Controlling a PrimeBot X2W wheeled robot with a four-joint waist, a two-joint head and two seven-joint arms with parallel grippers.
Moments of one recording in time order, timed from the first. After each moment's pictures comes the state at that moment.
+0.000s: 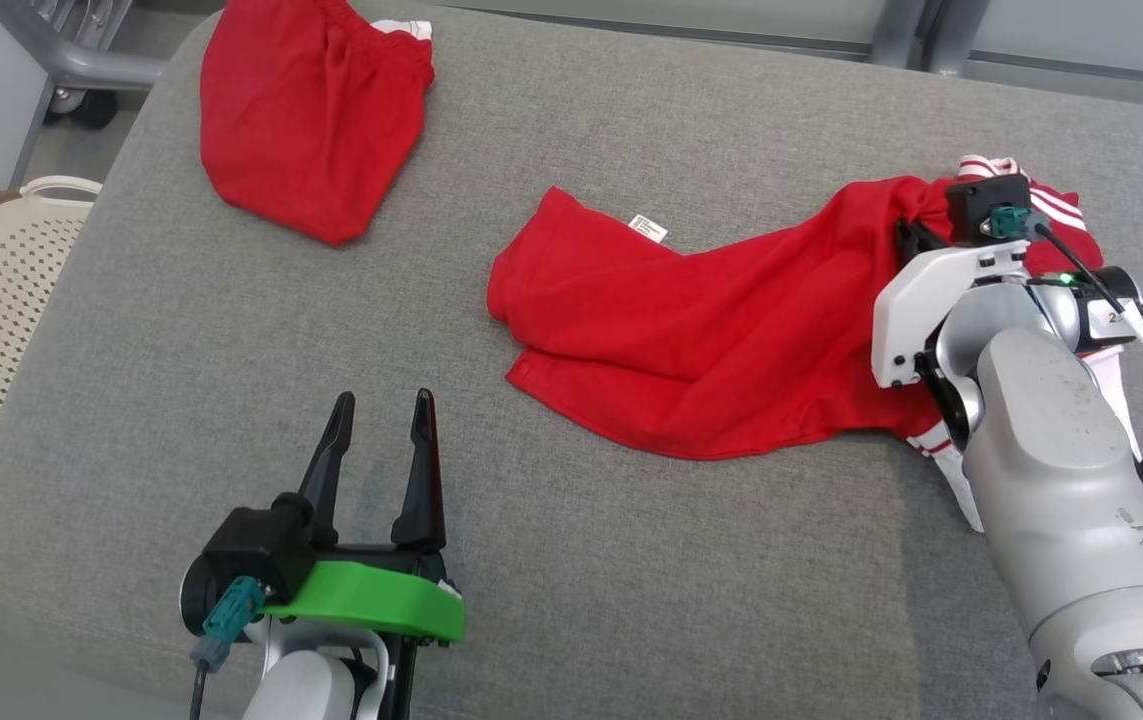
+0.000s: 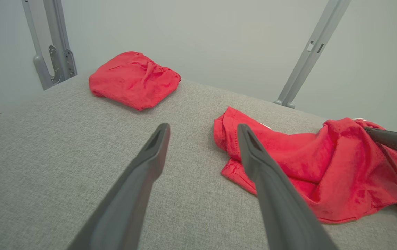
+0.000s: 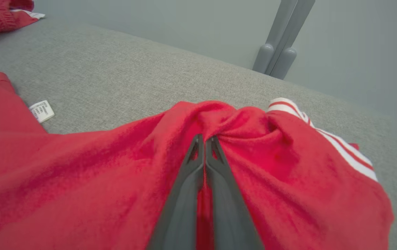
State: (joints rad) left arm -0.14 0.05 -0.31 0.15 -0.40 0.04 -0.26; right arm -0.81 -0.06 -0.11 0.93 -0.17 0.13 0.02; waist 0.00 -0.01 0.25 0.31
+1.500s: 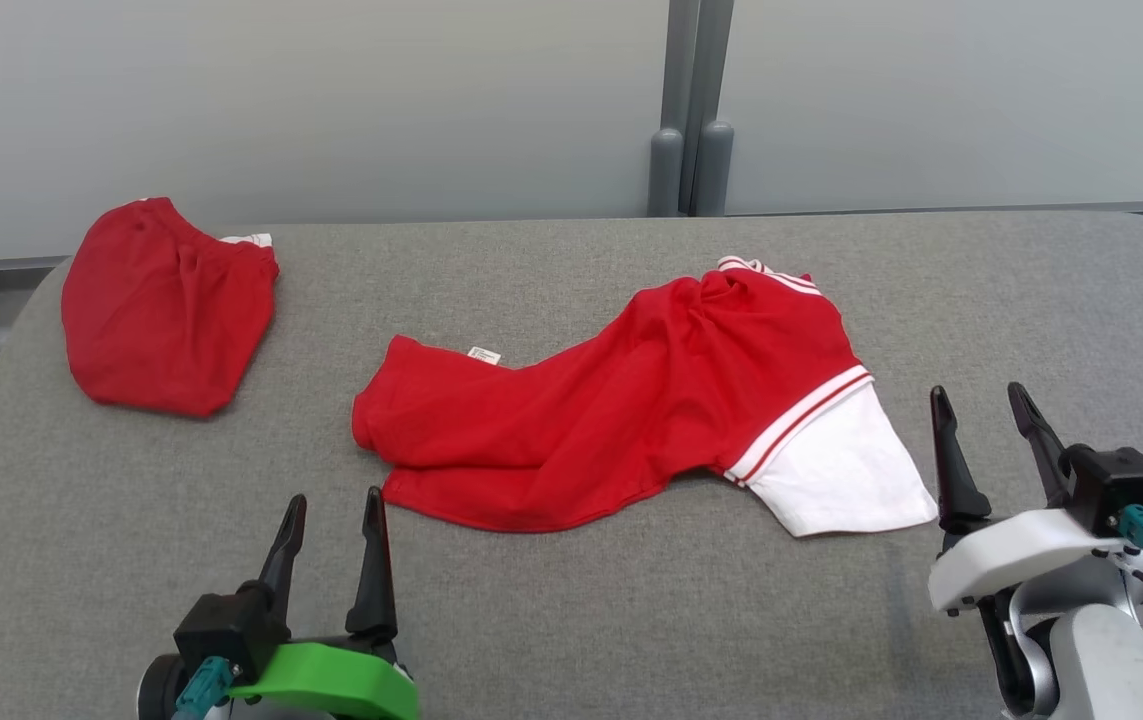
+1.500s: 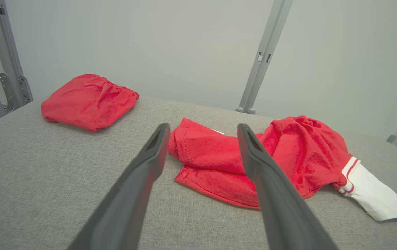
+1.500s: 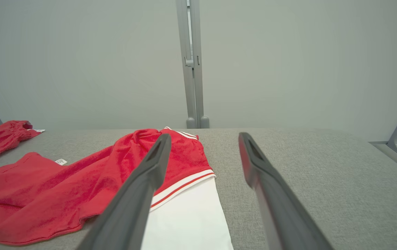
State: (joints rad) left arm -0.01 0.05 -0.21 0.21 -0.33 0.01 -0.26; right arm -0.16 -0.05 -0.09 0.24 0.08 0.13 -0.17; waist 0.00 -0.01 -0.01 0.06
